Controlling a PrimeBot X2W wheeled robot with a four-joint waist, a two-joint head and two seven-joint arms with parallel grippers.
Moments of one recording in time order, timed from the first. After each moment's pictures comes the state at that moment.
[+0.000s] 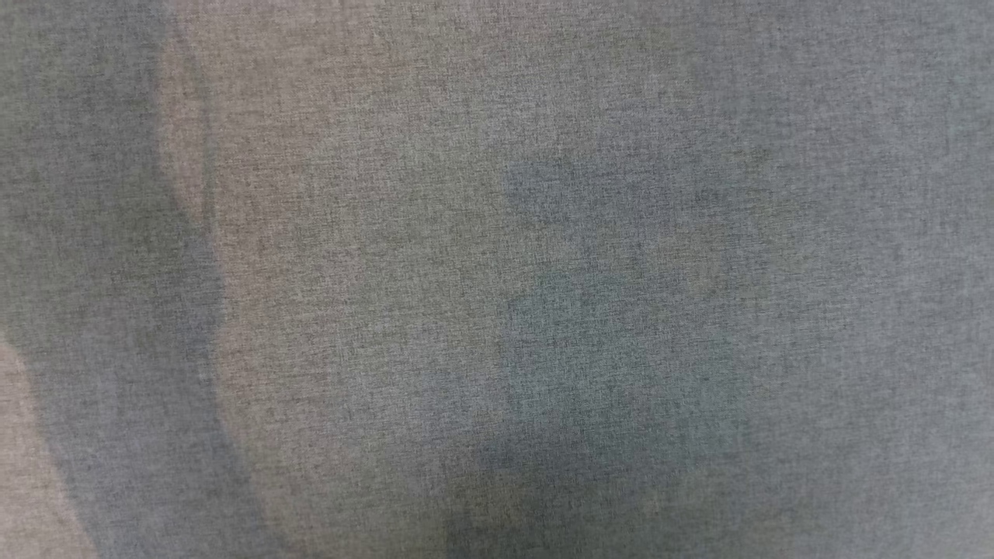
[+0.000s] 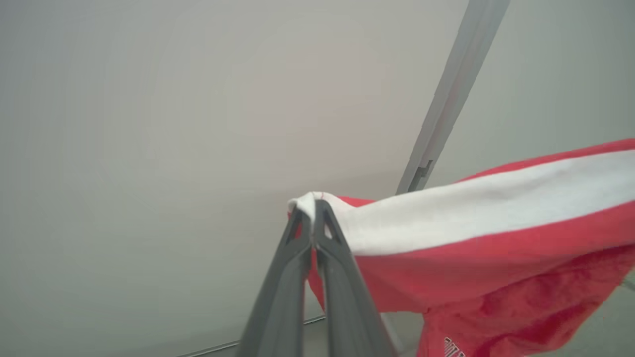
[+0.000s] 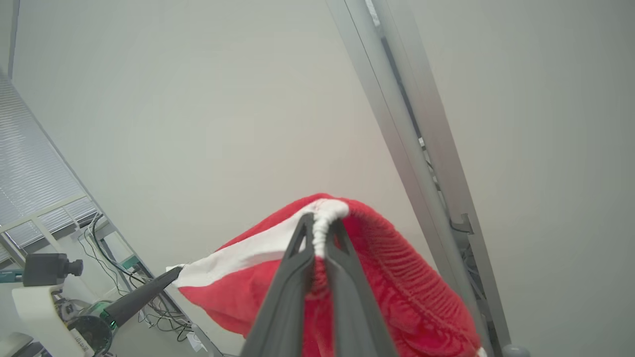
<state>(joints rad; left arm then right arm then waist) -1.93 0.29 -0.47 0.96 -0.70 -0.13 0.27 -1.84 -0.34 0.69 0.66 1.33 0.13 -0.05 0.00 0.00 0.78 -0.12</state>
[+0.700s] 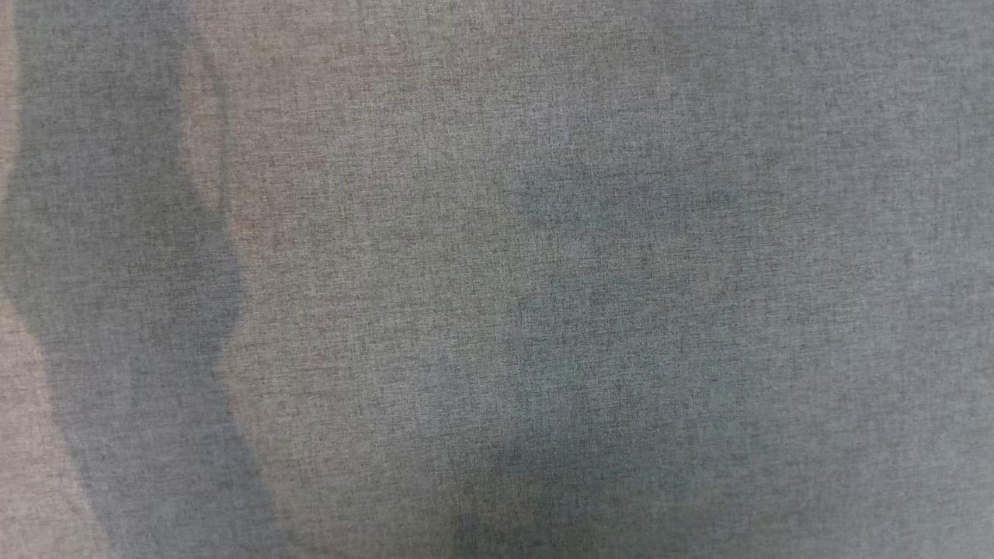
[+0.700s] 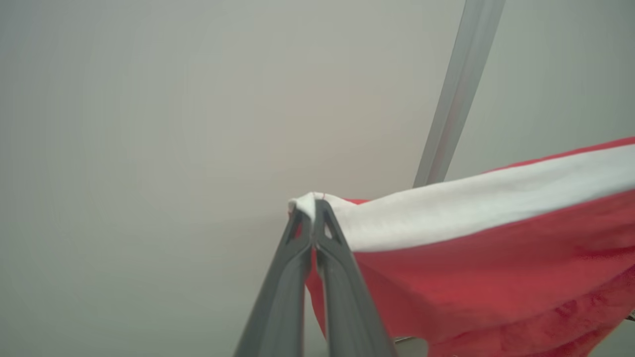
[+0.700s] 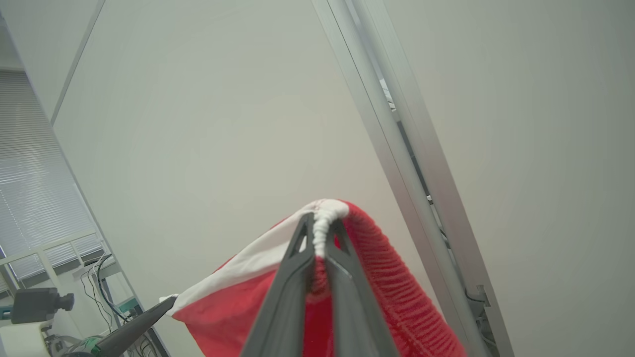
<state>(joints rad) -2.02 0.28 -0.58 1.04 -0.76 -0.13 0.11 -1.92 -0.35 0.76 0.69 1.36 0.13 -0.25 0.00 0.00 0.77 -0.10</state>
